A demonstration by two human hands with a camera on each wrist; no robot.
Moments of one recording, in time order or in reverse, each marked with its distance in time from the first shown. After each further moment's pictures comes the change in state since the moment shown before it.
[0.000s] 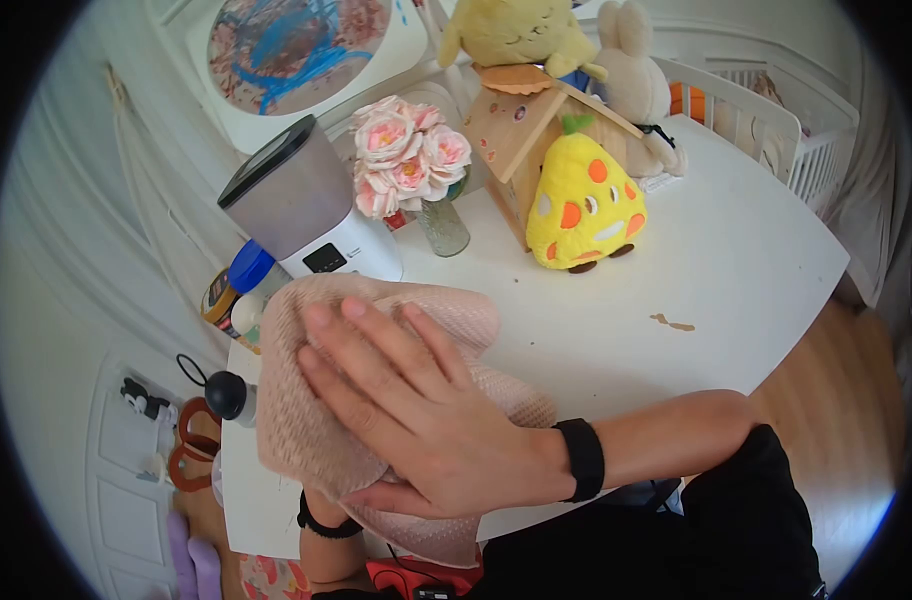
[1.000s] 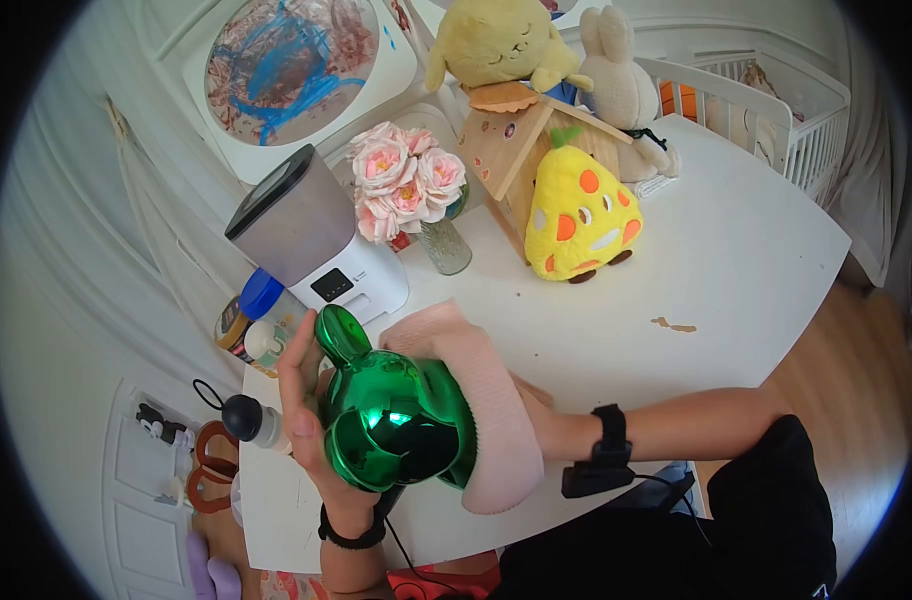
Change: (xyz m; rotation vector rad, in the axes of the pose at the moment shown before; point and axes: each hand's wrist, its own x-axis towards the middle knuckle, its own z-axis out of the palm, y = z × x) left_hand -0.004 -0.001 0.000 0.098 0.152 0.055; right_hand -0.070 0.067 0.010 1.006 -0.053 0.599
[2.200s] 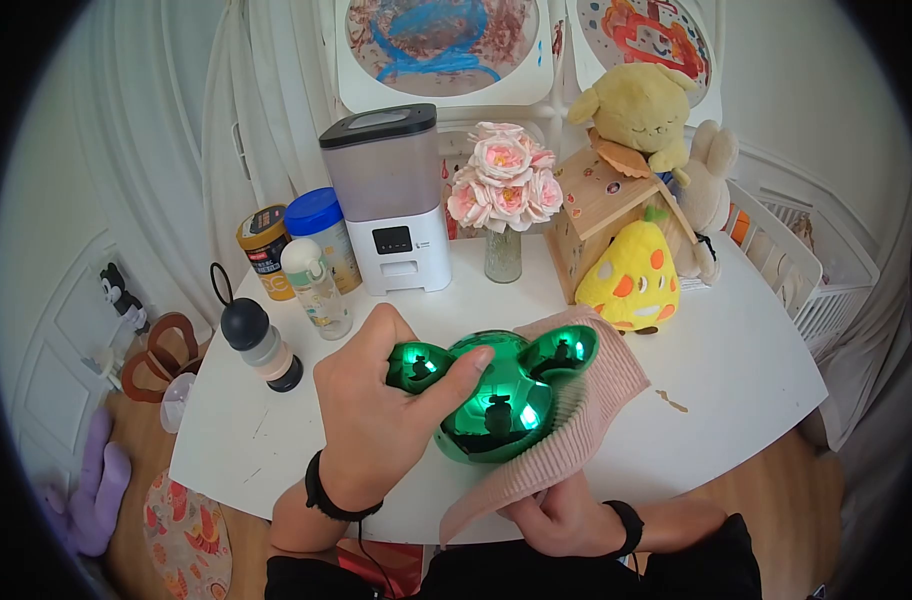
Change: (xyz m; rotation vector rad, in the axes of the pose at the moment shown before) left_hand -0.010 0.032 -0.022 0.460 0.134 0.077; right_hand -0.055 -0.053 0.054 -0.424 -0.068 0.041
